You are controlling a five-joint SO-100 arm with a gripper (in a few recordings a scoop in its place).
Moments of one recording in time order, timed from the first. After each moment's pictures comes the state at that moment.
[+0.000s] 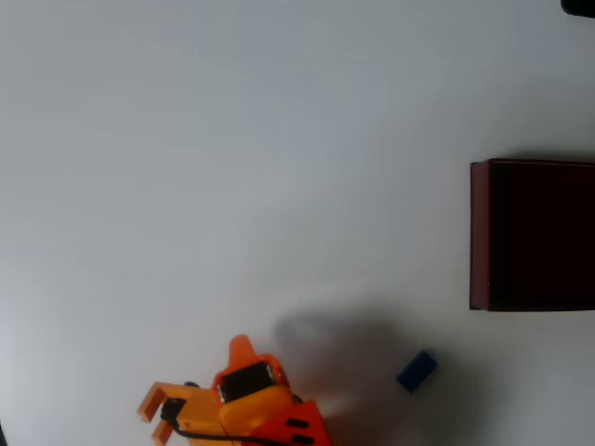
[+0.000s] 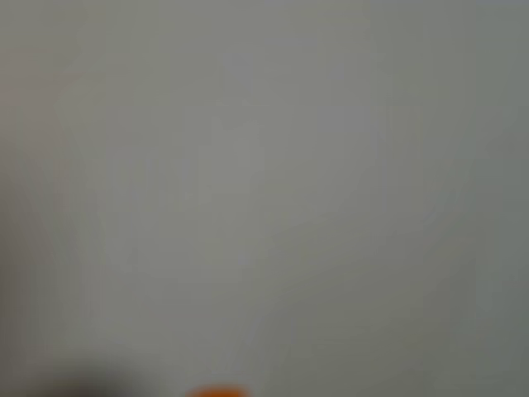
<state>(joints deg) -23.0 192.0 172.1 76.8 -1.3</state>
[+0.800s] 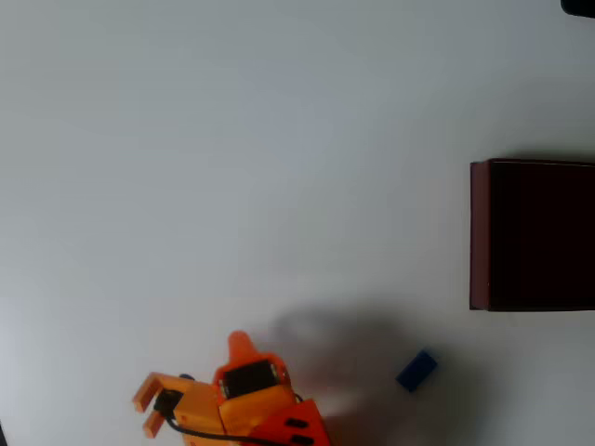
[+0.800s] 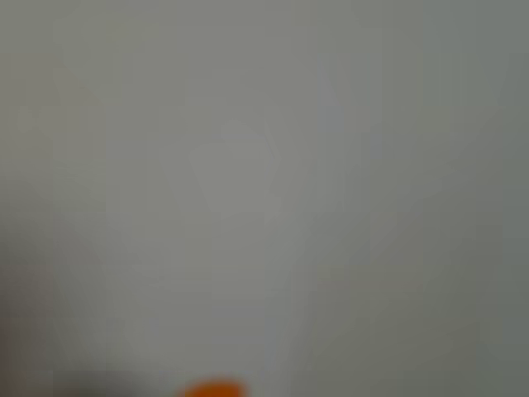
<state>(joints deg) -22.9 192.0 171.8 75.1 5.9</state>
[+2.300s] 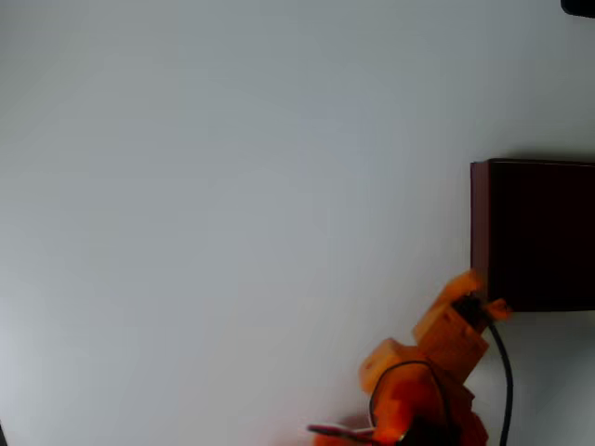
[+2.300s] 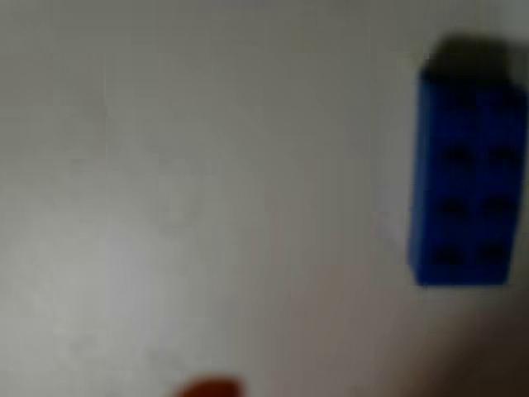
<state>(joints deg) 32.5 142.0 141.9 80.9 96.2</state>
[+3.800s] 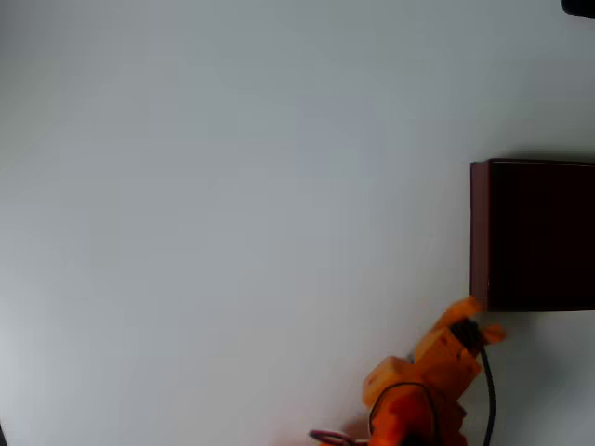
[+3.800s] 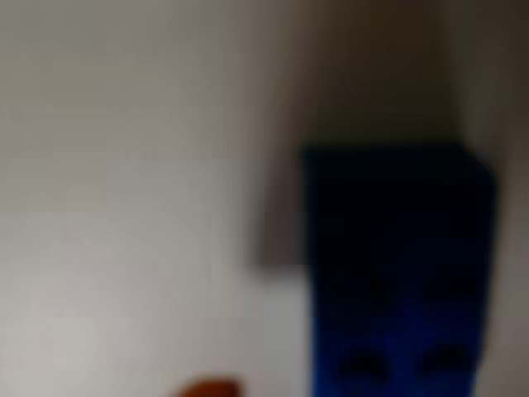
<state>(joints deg) 41.3 148.8 162.9 63.4 89.5</state>
